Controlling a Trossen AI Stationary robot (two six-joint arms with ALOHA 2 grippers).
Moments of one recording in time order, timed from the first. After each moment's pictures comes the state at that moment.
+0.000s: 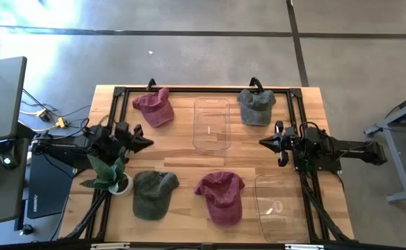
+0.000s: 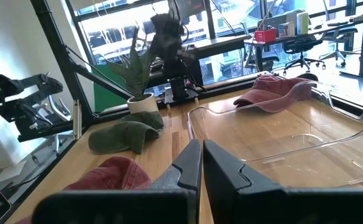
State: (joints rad) left arm -0.03 0.06 0.07 0.19 -0.02 -0.56; right arm -0.08 0.03 0.01 0.03 -0.03 0.23
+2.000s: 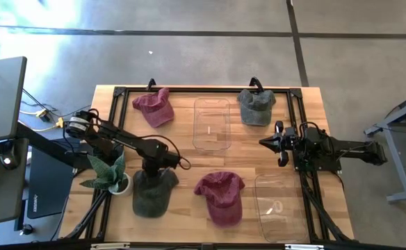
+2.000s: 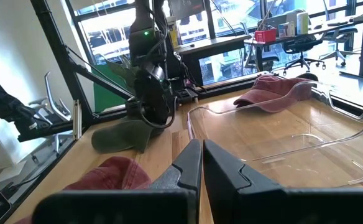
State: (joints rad) left arm -0.18 1.68 0.84 -0.90 0.25 -0.40; right arm -0.08 0.03 0.01 0.03 -0.03 0.23
